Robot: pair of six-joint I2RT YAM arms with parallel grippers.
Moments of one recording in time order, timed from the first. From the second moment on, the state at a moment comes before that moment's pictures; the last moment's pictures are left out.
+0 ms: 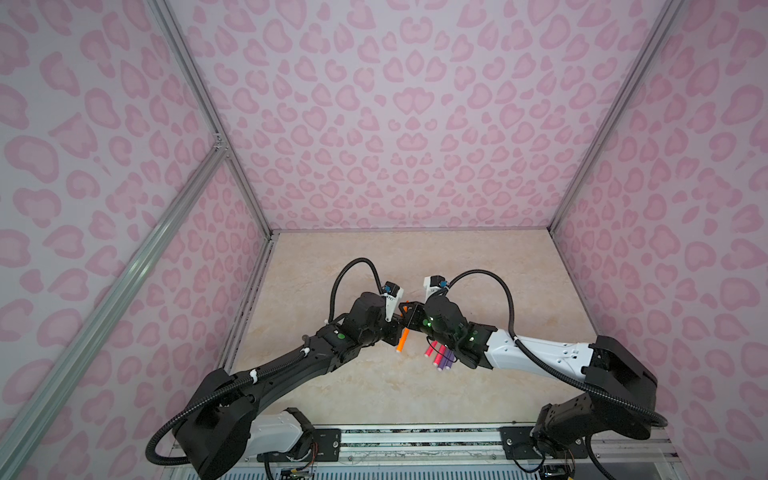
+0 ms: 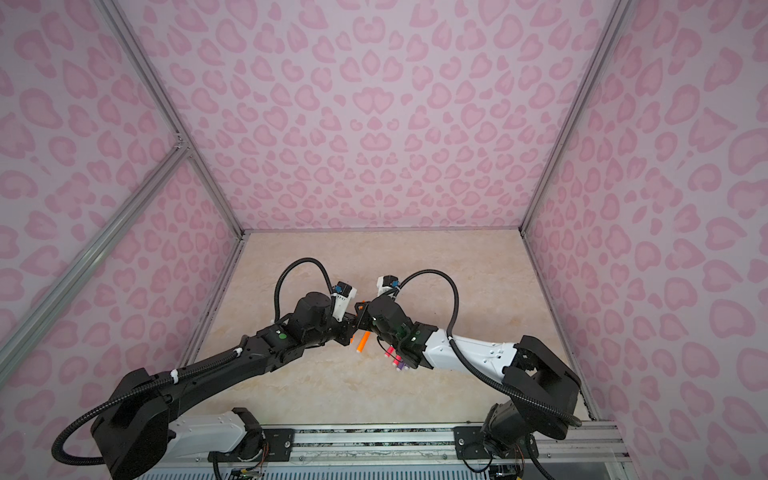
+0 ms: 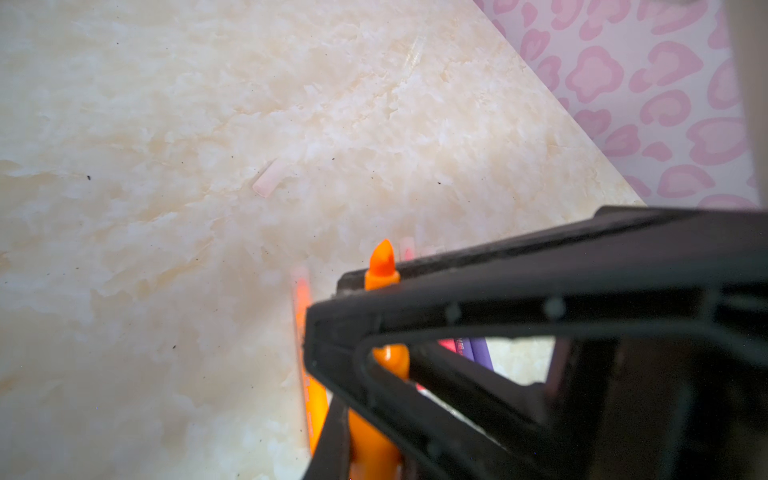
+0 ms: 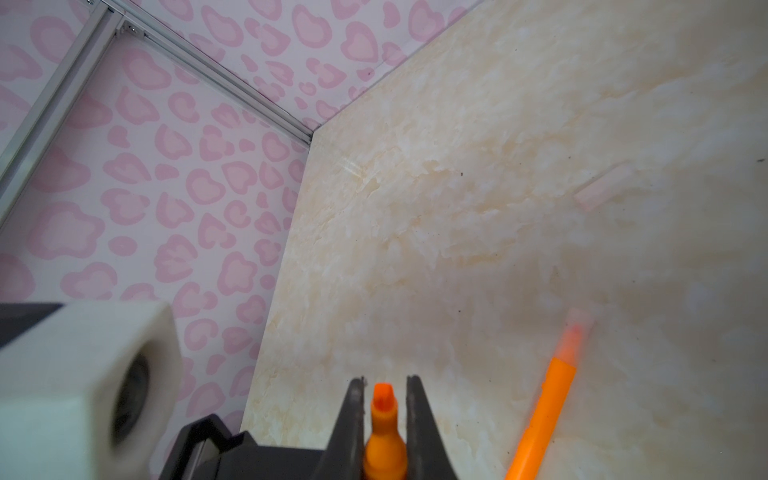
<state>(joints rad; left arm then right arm) -0.72 1.28 0.72 -0.06 0.14 -0.31 0.95 1.51 0.87 0.19 0.22 1.01</state>
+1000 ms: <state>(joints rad) -0.72 1.19 0.67 -0.06 0.10 -0.31 0.98 1.55 0.91 0.16 0.28 1.00</state>
